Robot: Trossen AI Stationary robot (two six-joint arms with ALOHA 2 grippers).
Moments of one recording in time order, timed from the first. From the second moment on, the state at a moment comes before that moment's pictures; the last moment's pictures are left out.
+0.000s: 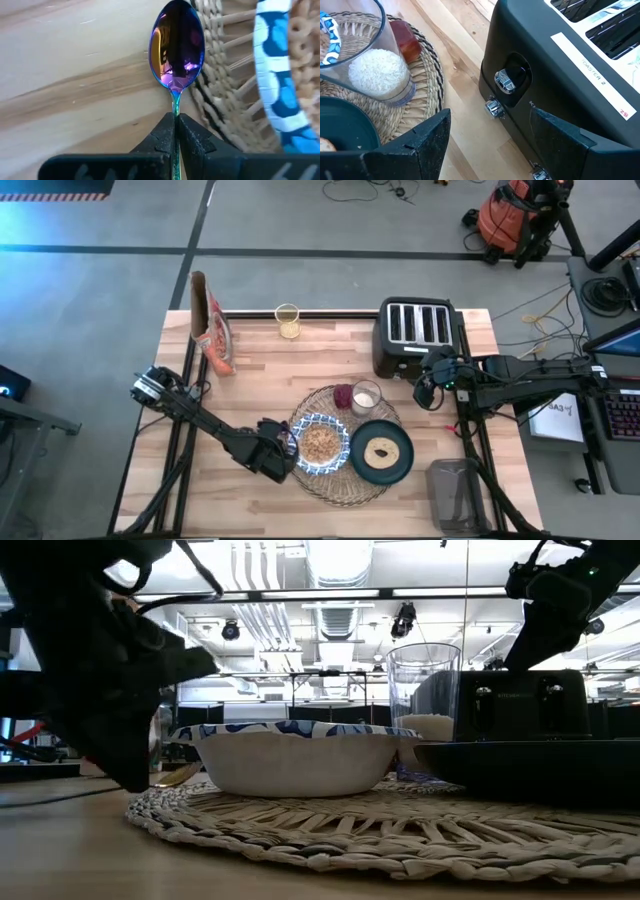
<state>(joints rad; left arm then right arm) -0.53 1.82 1.04 -0.72 -0.40 -1.74 -0.01 0.72 0.64 -0.80 0.38 0.43</state>
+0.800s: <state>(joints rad) -0.50 1.81 1.09 -0.69 -0.59 -1.90 -0.01 0.72 0.64 -0.80 0.38 0.43</state>
